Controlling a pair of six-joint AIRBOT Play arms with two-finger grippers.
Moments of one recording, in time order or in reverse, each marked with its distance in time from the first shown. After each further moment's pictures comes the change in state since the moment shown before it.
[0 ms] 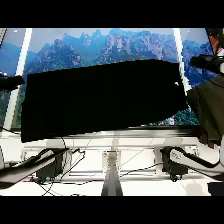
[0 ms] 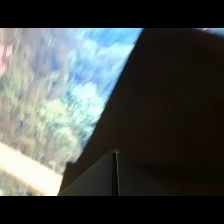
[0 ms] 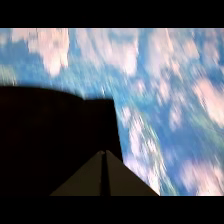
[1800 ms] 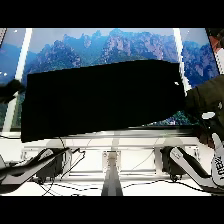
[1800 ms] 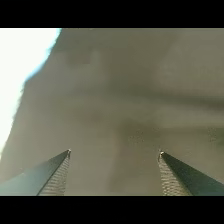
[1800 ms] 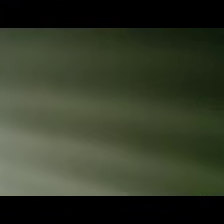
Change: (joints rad) left arm 0.257 0.061 -0.016 -0.355 -0.370 0.190; right arm -0.229 0.189 -0.804 0.266 -0.323 0.477
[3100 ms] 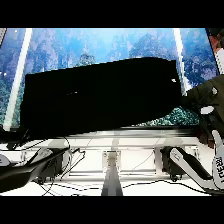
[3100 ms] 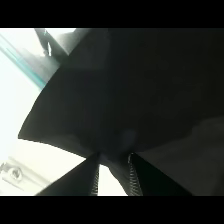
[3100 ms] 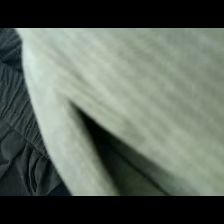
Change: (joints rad) left arm 0.488 0.031 -0.499 0.032 0.087 0.134; right arm 0.090 0.015 0.064 -0.039 0.027 -0.249
